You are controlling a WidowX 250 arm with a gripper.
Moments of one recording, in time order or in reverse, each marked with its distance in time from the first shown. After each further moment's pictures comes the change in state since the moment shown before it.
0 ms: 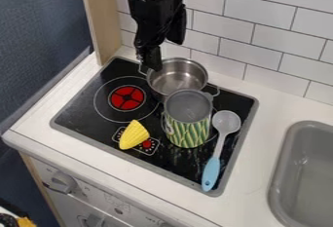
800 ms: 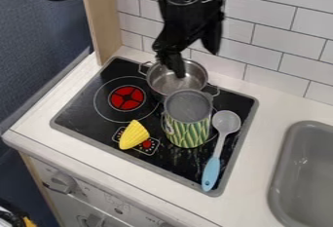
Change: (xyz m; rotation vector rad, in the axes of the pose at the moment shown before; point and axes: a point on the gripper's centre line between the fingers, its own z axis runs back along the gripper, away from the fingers) arm -0.053 -0.001 0.020 -0.087 0.102 -0.380
